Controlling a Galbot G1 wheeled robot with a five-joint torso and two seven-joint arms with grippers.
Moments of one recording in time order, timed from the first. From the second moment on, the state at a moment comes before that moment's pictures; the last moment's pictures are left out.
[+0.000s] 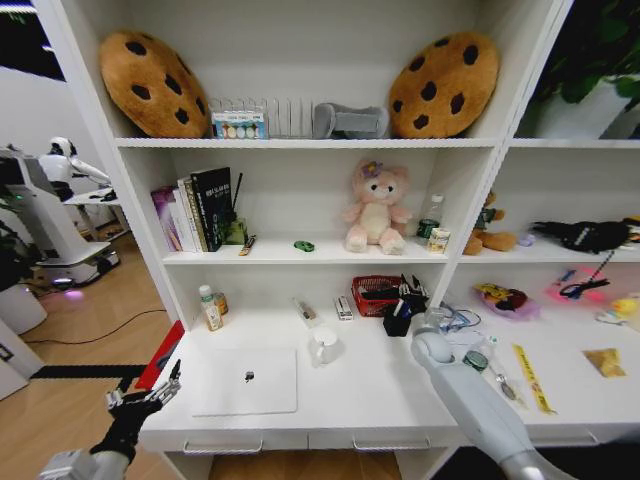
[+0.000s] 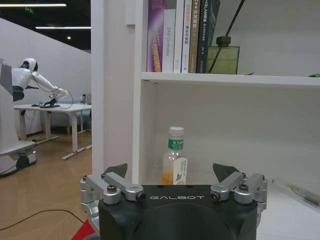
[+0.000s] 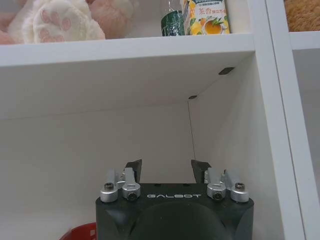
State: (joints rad) left arm 1.96 -1.29 -0.92 -2.33 -0.52 0.06 -0.06; right arm -0.80 0.99 0.22 1.36 0.70 0.22 0.25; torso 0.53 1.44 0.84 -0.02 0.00
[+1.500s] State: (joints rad) left arm 2.06 -1.28 -0.95 -2.50 -0.50 0.08 -0.02; right arm -1.89 1.07 0.69 2.33 0.51 0.06 0.06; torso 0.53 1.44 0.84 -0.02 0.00
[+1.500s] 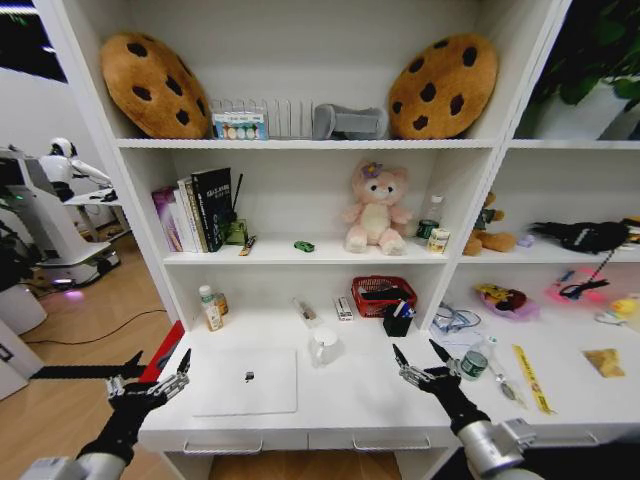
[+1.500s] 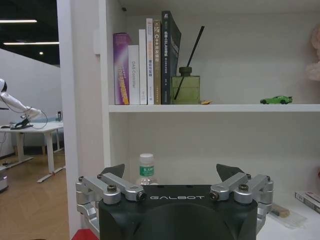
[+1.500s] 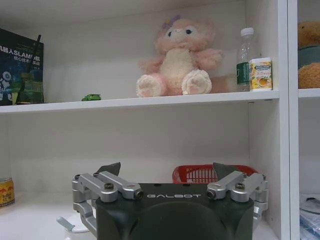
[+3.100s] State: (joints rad) left arm 2.06 -1.28 -0.95 -2.50 -0.50 0.08 -0.02; right arm -1.95 1.23 0.55 2.36 0.35 0.14 0.10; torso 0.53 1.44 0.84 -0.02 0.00
